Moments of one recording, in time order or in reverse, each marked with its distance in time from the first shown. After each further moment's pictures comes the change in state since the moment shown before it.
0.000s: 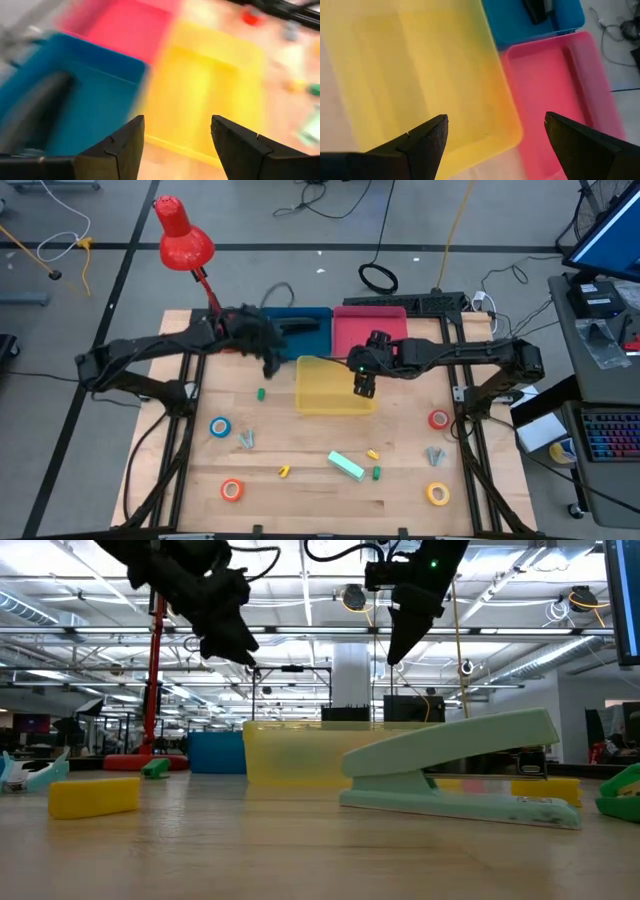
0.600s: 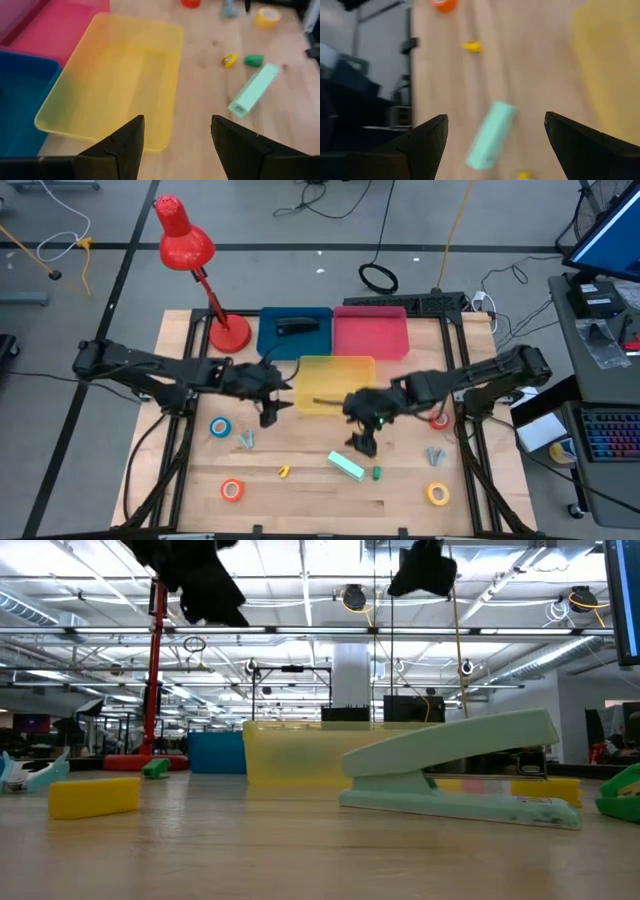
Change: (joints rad) left arm -0.521 -0.046 -0.025 0.019 -0.360 -0.191; right arm 0.303 -0.022 0.000 0.231 -0.488 0.440
